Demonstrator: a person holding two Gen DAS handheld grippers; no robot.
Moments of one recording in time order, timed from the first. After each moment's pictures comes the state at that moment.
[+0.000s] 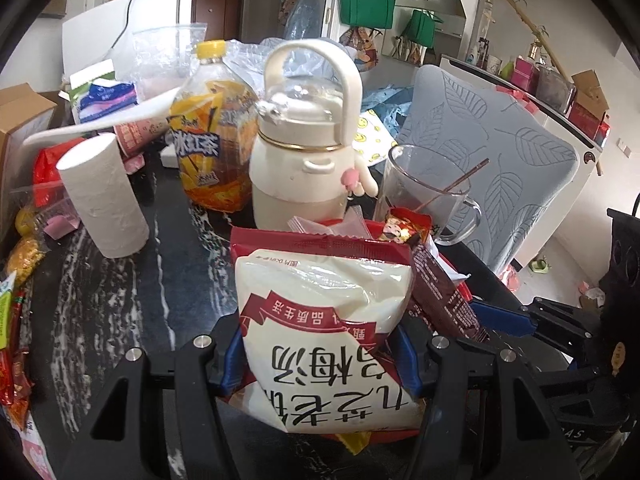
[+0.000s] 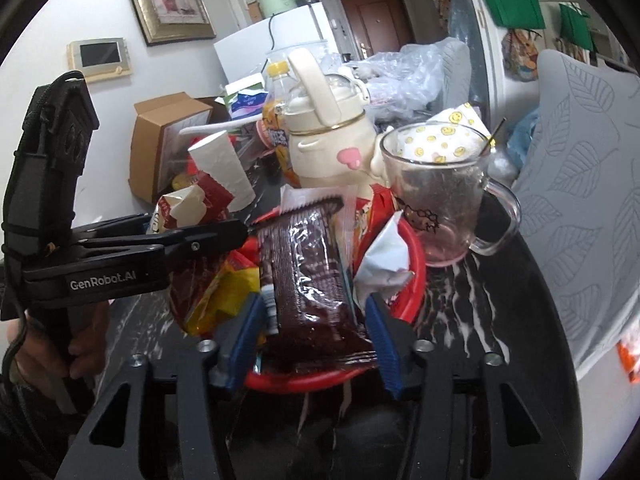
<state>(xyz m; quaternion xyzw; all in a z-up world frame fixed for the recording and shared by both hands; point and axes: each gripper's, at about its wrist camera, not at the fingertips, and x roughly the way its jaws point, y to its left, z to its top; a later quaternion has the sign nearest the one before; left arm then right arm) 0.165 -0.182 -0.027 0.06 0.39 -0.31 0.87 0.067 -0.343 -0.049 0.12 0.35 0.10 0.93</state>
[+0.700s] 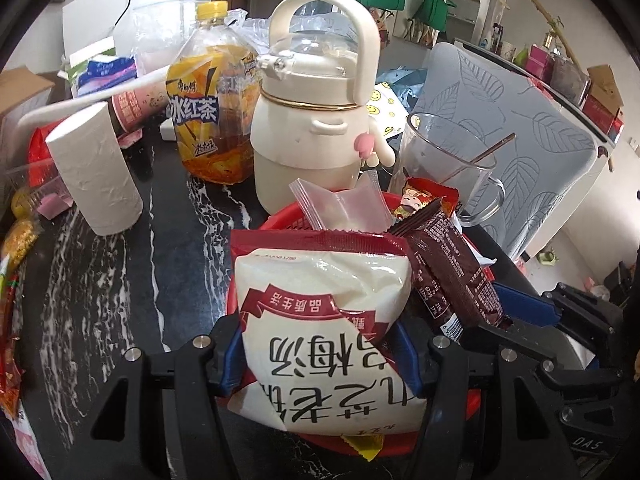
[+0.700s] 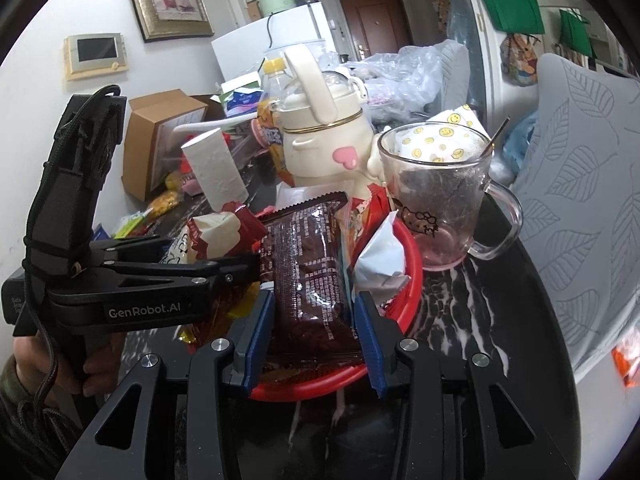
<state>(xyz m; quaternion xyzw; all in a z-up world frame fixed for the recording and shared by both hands) 0.169 -0.191 -0.046 0.08 0.41 -0.28 0.86 0.069 -0.339 -0.051 0.10 0.34 0.09 0.93</state>
